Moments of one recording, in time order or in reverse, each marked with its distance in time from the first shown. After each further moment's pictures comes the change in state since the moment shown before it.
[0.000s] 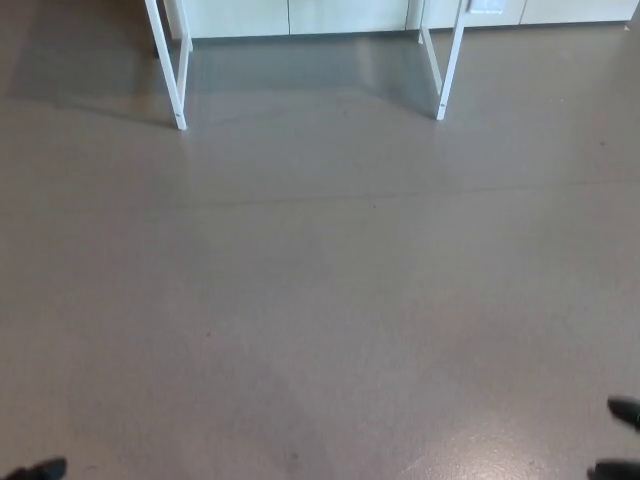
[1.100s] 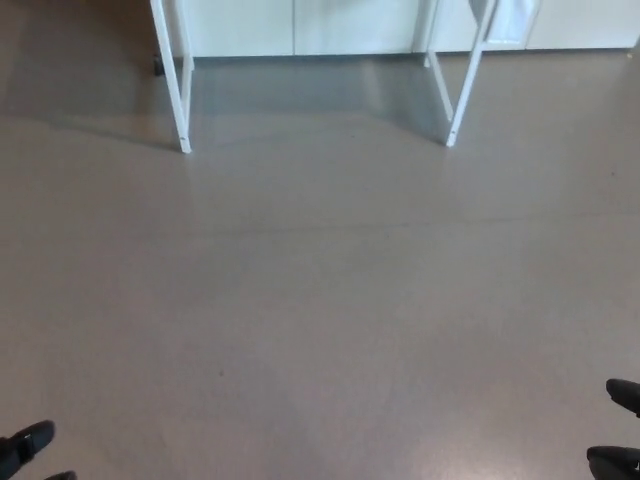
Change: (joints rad) left_arm 0.023 0.005 0.059 -0.040 -0.113 -0.056 -0.128; right_arm 0.071 0.008 -0.025 -0.130 0.090 0.059 0.080
